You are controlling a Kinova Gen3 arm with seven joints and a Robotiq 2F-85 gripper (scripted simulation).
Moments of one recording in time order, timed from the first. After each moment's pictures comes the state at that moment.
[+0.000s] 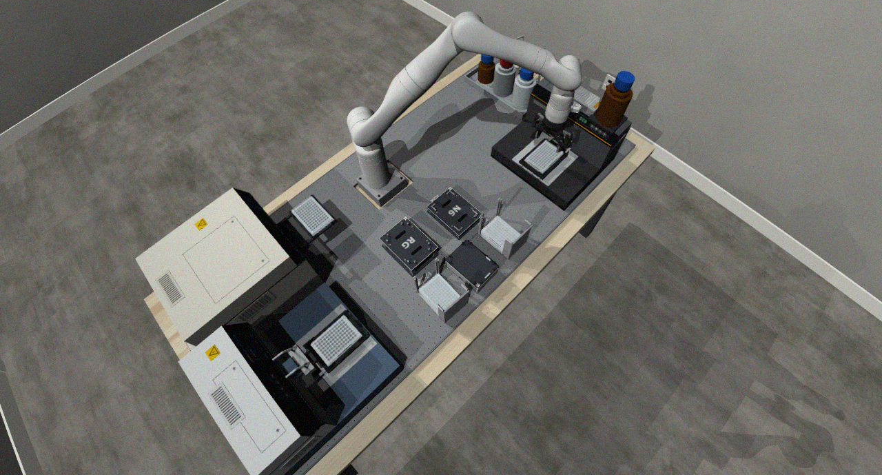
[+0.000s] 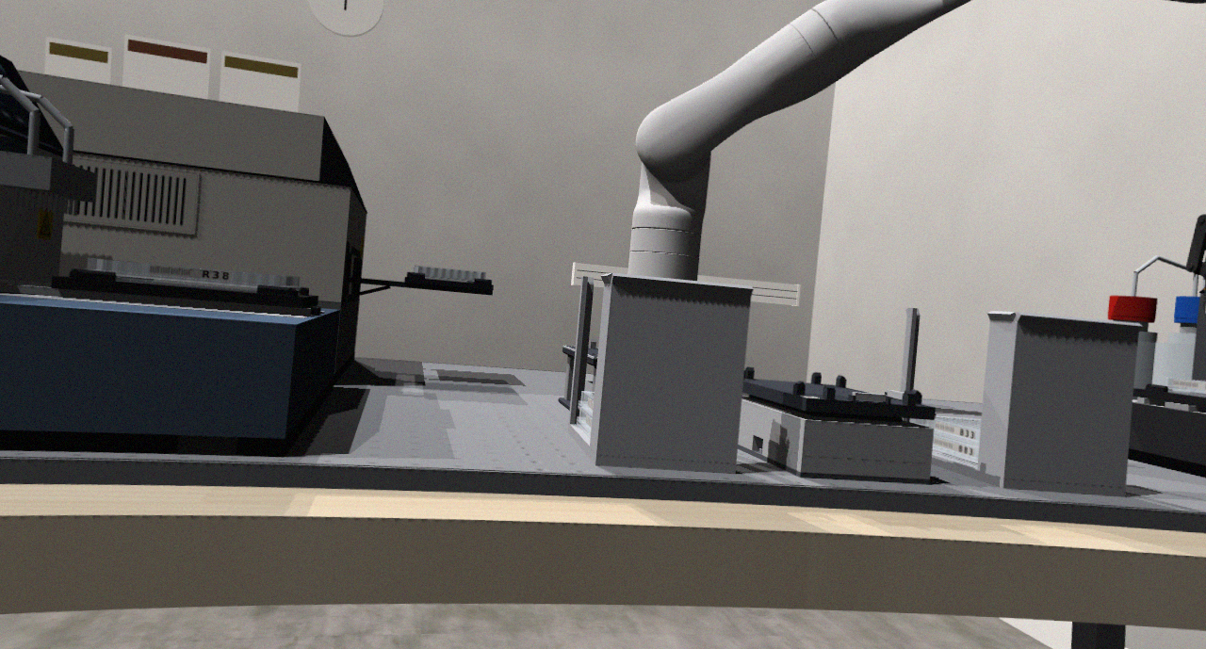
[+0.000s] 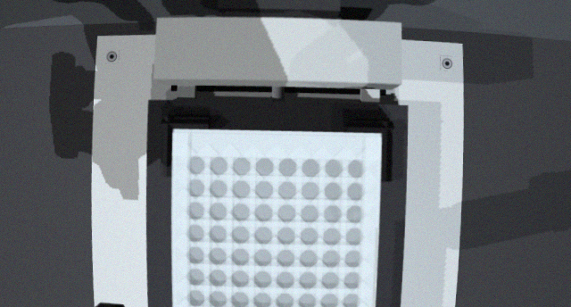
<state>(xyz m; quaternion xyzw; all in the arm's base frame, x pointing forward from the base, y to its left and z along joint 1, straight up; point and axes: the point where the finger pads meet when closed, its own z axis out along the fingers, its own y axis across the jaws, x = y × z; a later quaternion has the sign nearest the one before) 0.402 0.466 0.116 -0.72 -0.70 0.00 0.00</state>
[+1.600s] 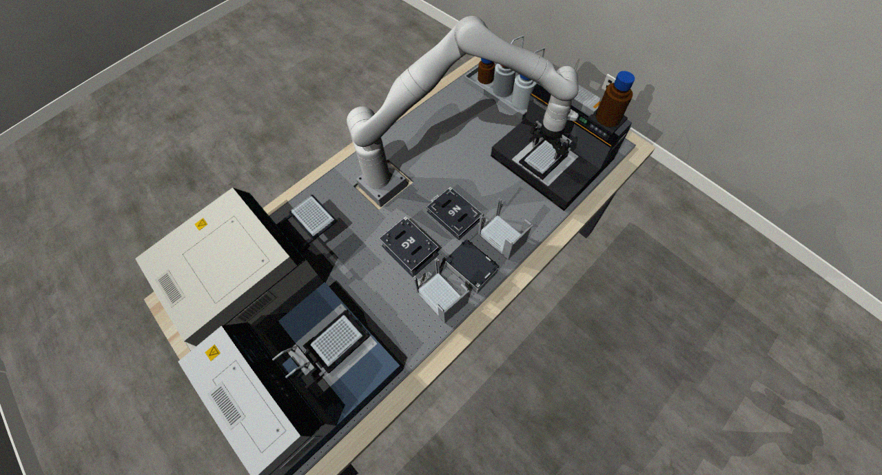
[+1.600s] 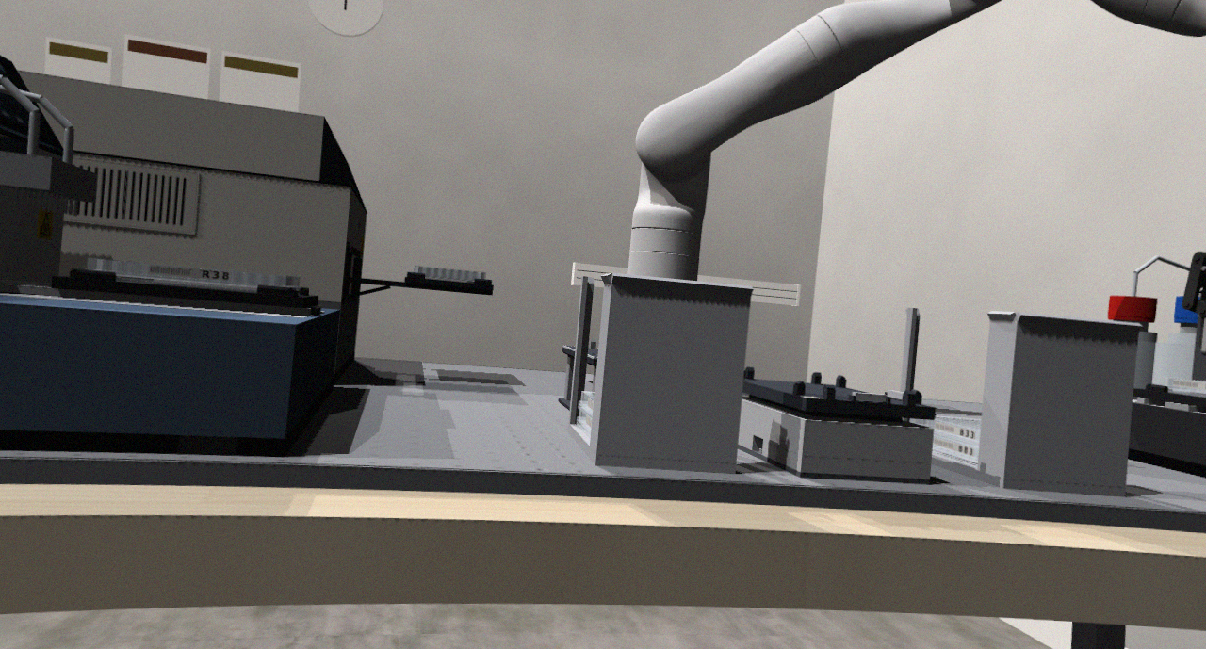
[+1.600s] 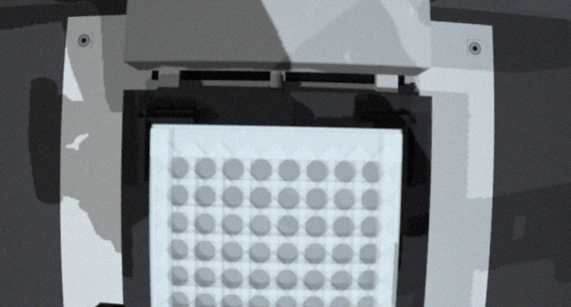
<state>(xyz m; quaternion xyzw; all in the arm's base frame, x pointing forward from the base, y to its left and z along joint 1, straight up) 0.402 0.466 0.077 -0.72 -0.70 0.00 0.00</state>
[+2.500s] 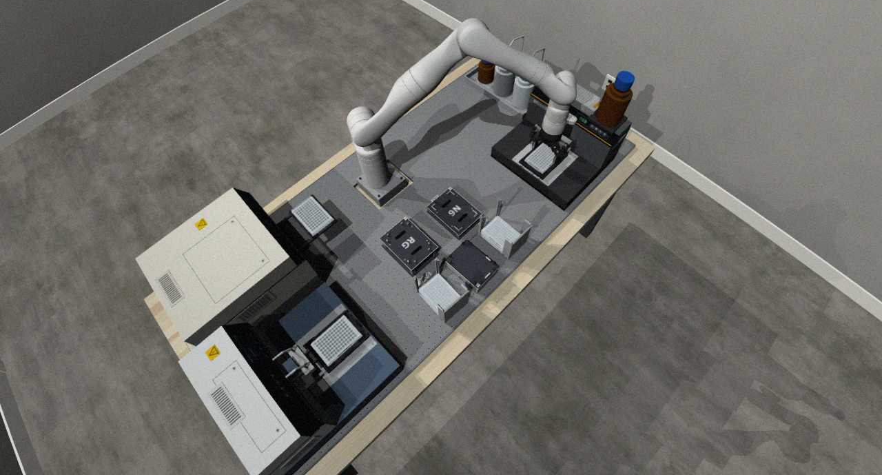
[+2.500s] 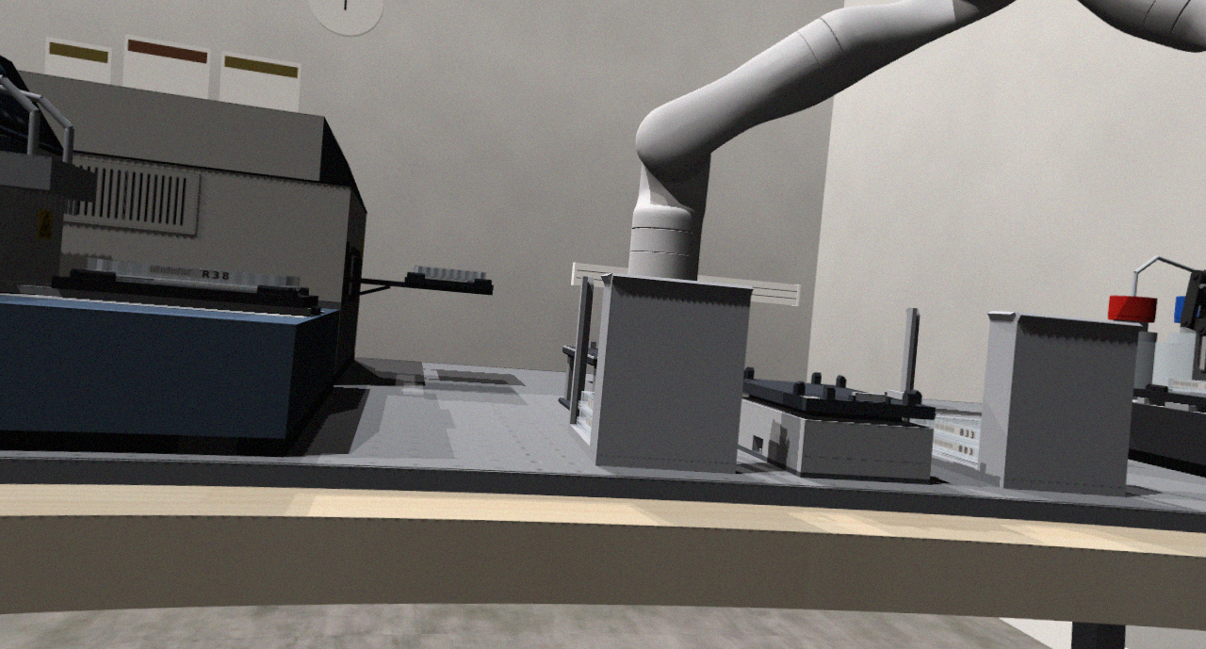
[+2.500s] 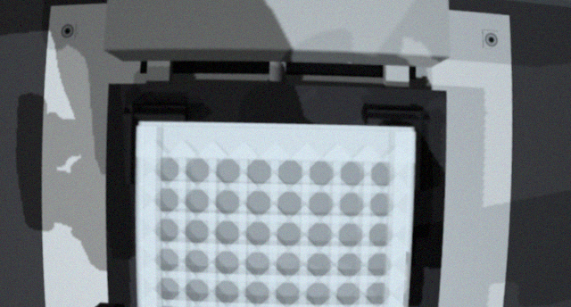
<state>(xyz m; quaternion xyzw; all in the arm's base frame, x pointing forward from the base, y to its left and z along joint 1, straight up) 0.402 0.466 0.059 -0.72 -0.70 0.00 0.00</state>
